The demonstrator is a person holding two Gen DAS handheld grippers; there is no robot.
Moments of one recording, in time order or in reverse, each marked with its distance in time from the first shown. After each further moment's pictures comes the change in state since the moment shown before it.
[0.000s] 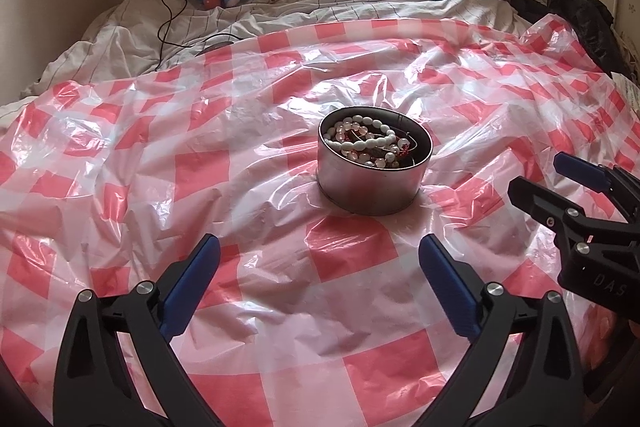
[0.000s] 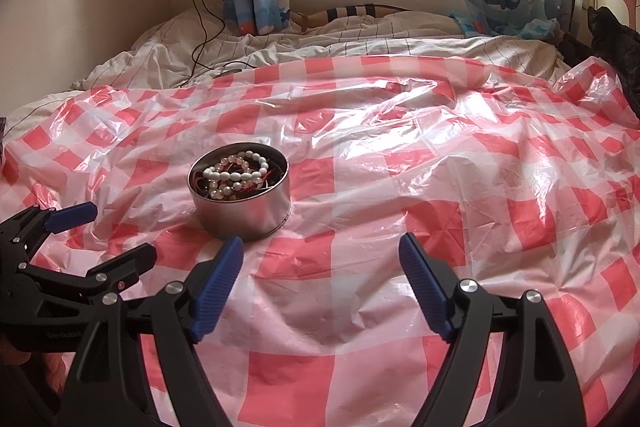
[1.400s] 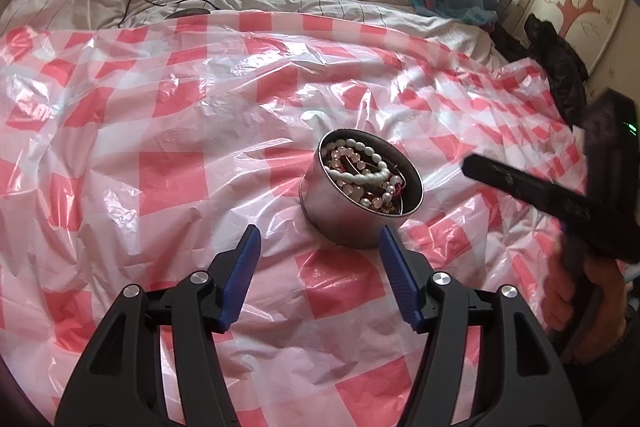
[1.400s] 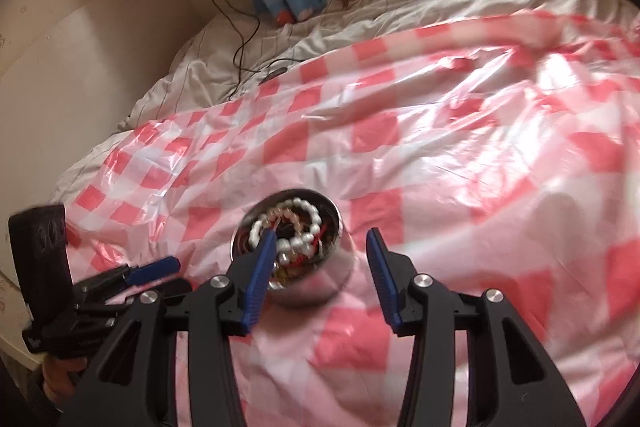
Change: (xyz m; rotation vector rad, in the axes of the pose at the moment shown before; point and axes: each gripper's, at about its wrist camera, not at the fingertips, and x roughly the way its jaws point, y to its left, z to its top) left arm 0.027 0.047 0.031 -0.148 0.079 -0.269; right arm 0.043 -0.023 0.057 0.139 0.124 0.308
